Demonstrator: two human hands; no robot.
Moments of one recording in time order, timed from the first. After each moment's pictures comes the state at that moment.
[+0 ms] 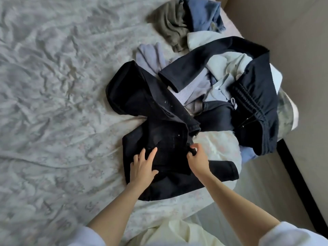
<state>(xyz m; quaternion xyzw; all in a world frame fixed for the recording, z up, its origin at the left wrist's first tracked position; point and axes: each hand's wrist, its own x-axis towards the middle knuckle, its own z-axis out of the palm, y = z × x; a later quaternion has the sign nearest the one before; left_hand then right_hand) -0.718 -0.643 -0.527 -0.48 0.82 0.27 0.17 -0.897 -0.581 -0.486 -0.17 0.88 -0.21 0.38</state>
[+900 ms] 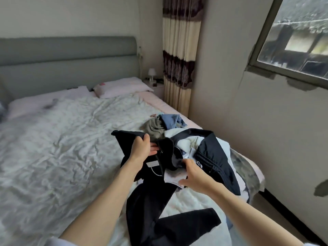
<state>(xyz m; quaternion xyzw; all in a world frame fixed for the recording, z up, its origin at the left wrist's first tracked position) -0.784 -0.705 -0.177 -0.46 0.55 0.64 -0.29 -0.912 -0.549 -0.231 -0.53 0.80 -0.19 0.23</state>
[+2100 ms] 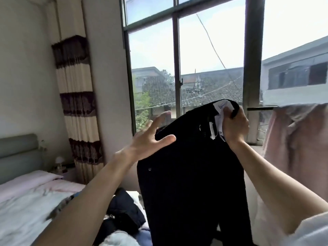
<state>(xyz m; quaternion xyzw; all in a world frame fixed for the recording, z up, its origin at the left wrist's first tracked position) -0.722 -0.235 0.130 0.13 0.92 0.27 -0.25 -0.858 0.000 0.137 0.00 0.72 -0.55 -0.43</state>
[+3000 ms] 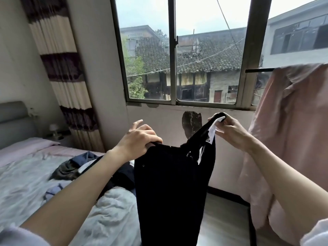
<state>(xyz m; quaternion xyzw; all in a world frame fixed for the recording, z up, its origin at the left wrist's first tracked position) -0.736 -0.247 0.022 0.24 0.93 0.00 -0.29 -0.854 0.055 0.015 -0.27 0.64 -0.72 0.04</state>
